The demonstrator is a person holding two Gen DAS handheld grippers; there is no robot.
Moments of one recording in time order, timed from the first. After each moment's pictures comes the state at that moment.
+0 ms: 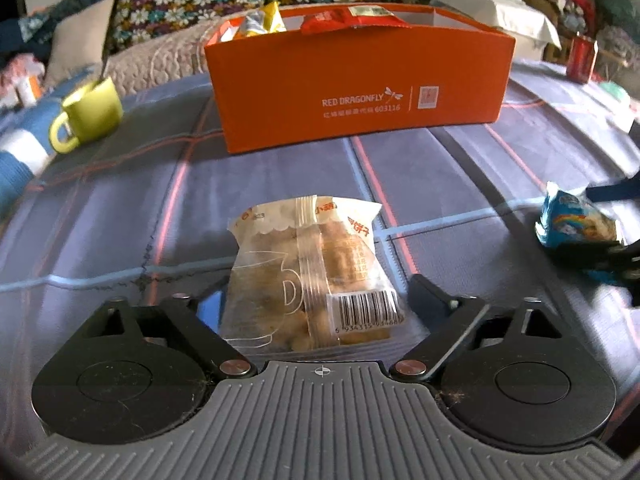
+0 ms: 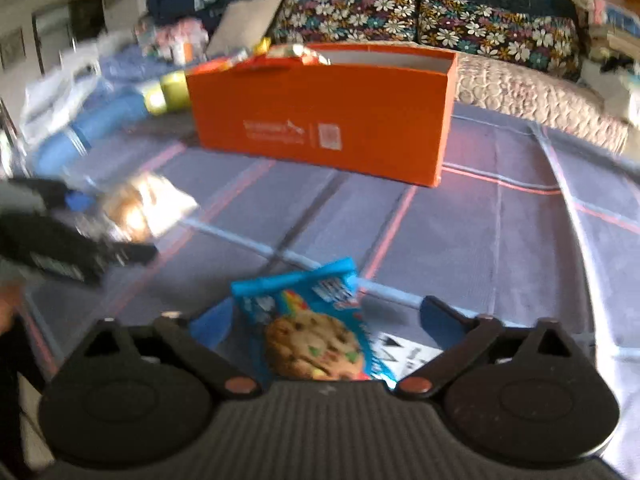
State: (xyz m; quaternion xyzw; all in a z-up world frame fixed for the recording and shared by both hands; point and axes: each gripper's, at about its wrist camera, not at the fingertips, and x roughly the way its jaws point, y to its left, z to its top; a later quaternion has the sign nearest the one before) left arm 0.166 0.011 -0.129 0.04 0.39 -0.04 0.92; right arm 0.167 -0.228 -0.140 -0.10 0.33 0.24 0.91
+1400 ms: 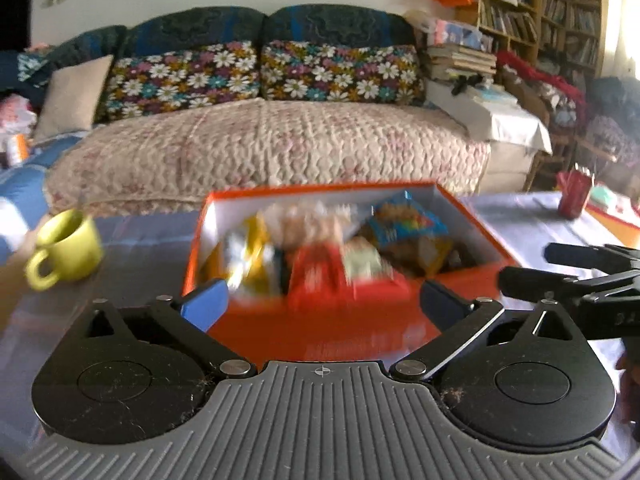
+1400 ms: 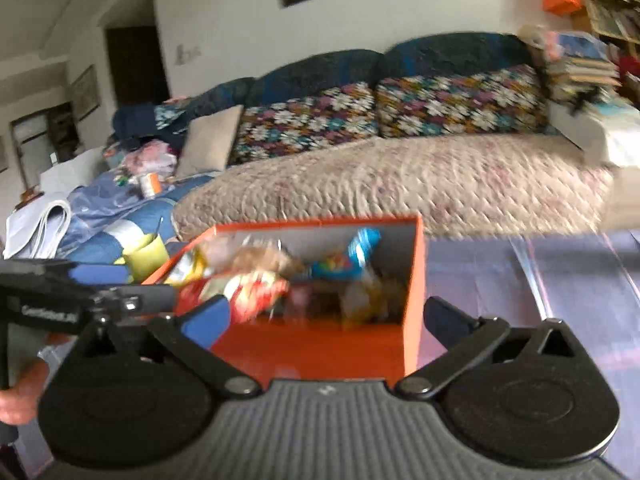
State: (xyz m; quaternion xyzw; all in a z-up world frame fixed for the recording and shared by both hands) left arm 0.243 -0.002 -0.012 0.00 0.28 -0.06 0.96; right arm 0.244 -0.236 -0.051 0.07 0.25 0.20 0.95
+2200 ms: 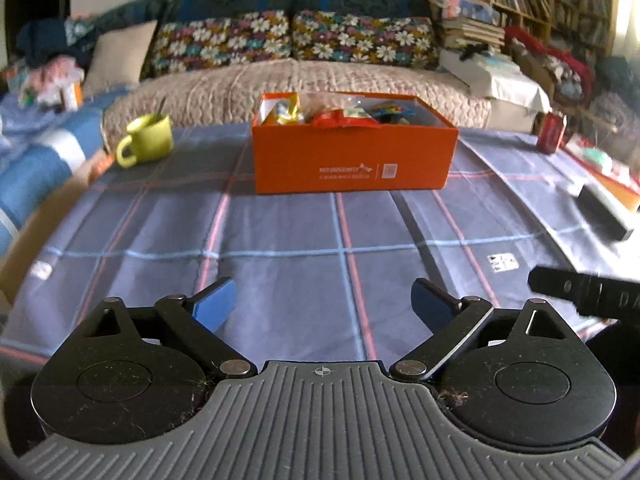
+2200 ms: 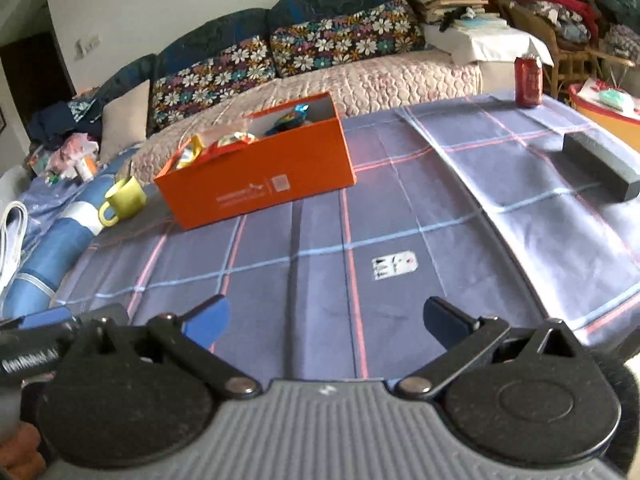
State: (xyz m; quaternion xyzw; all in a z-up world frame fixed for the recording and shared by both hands) left arm 0.028 -0.008 -0.031 0.00 0.32 -0.02 0.95; right arm 0.036 -0.219 -0.063 0.11 0.33 0.04 0.94
